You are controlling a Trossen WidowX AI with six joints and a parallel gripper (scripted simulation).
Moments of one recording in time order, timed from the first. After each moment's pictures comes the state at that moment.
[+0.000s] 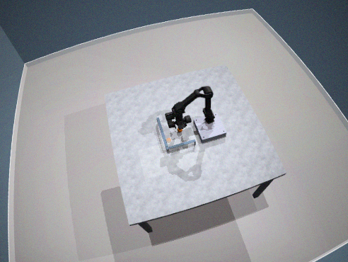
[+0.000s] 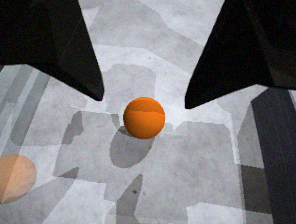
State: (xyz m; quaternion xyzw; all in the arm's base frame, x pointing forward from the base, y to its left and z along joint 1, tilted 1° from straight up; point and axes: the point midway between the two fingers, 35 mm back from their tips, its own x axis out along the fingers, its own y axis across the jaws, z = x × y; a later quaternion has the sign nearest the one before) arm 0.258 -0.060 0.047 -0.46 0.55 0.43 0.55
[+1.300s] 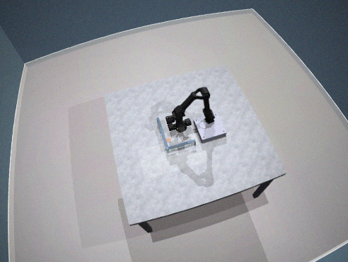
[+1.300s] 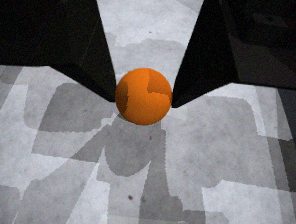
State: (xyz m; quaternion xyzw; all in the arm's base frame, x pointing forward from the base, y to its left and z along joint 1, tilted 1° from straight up) arm 0.258 -0.061 0.004 -0.46 0.55 0.43 0.55
